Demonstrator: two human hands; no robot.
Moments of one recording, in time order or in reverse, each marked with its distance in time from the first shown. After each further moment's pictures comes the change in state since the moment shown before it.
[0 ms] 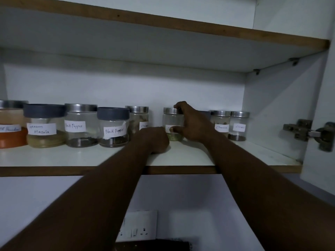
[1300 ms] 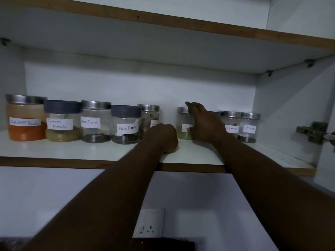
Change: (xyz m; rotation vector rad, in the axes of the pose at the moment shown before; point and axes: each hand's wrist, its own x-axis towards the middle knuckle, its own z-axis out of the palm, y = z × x) left_hand -0.006 -0.004 0.005 -0.008 0.142 0.016; right_hand -0.001 -0.002 -0.002 -0.286 -0.070 0.026
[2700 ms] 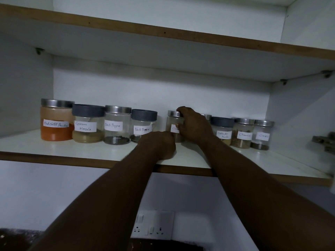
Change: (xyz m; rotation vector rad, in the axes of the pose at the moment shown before) left_hand -0.034 -0.049 -0.019 0.025 -0.070 -0.007; right_hand 0.028 -0.084 0.013 0.127 0.085 -0.007
